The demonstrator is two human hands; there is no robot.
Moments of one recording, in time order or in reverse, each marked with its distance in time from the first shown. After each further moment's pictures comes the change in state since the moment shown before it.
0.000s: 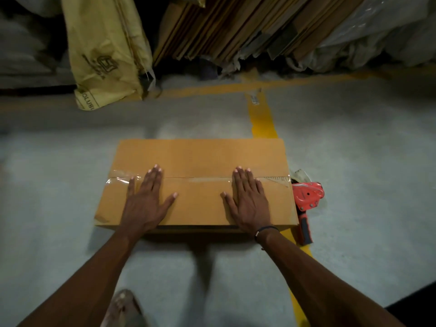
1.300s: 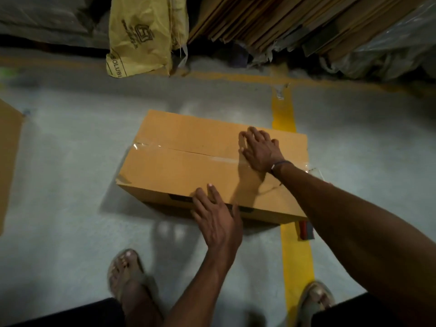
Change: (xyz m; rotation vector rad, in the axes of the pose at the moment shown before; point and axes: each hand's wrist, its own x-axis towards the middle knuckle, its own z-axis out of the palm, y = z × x) left_hand -0.092 0.206 -0.012 -0.342 -0.094 -0.546; right_hand 0.115 0.002 -0.043 -0.235 -0.244 -0.186
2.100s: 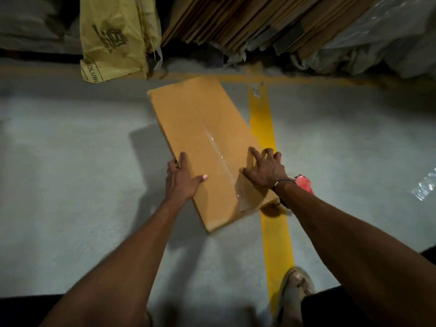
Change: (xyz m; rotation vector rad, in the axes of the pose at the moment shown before) left_hand 0.113 -0.013 -0.030 -0.255 -0.123 0.087; right_hand -0.095 0.044 0.000 0.167 -0.070 0.320
